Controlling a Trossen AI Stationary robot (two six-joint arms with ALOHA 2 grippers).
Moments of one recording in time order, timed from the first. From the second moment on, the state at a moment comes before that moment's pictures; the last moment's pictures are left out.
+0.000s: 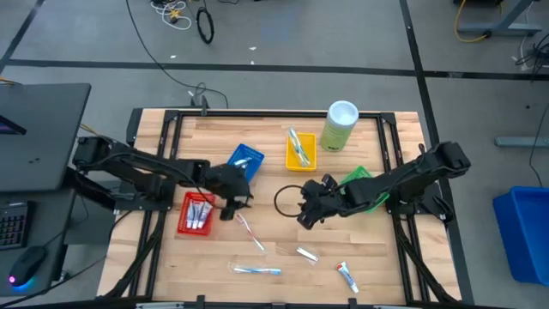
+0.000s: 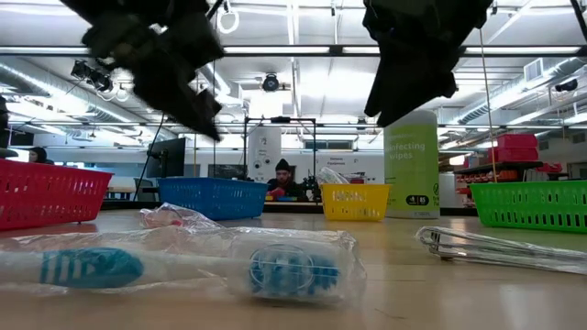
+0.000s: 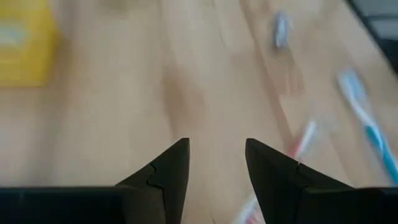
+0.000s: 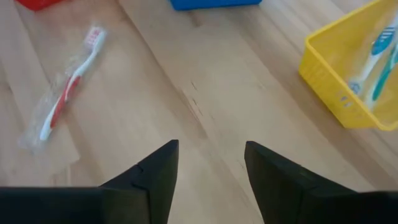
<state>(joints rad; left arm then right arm) -0.06 1.32 0.68 -0.07 0.13 0.01 0.32 1.57 1.11 -0.59 0.45 0.78</state>
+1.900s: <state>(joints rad) -0.23 1.67 0.88 -0.04 -0.12 0.26 0.26 1.84 1.04 -0.02 0.20 0.41</state>
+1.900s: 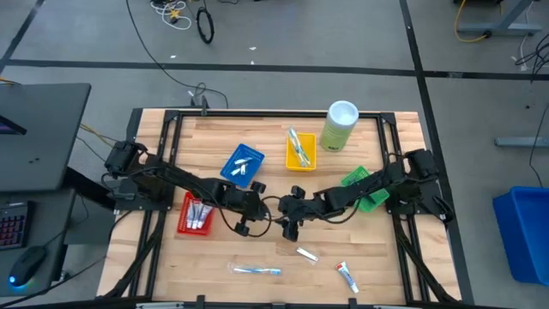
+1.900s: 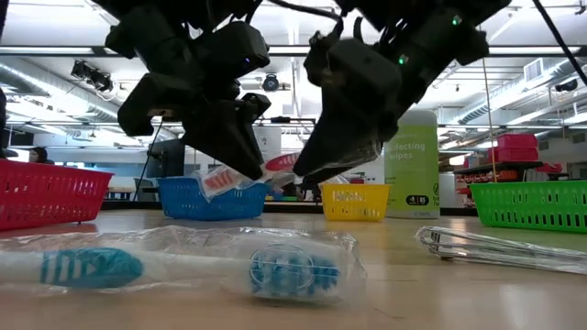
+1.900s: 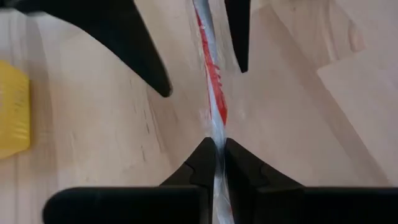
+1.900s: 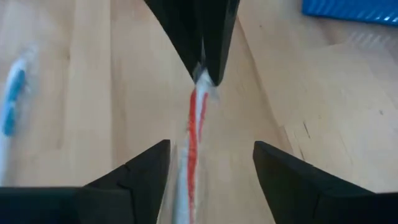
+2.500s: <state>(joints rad) -0.20 1.67 0.88 -0.05 -0.13 0.28 0.21 1.86 1.04 0.05 0.14 0.27</state>
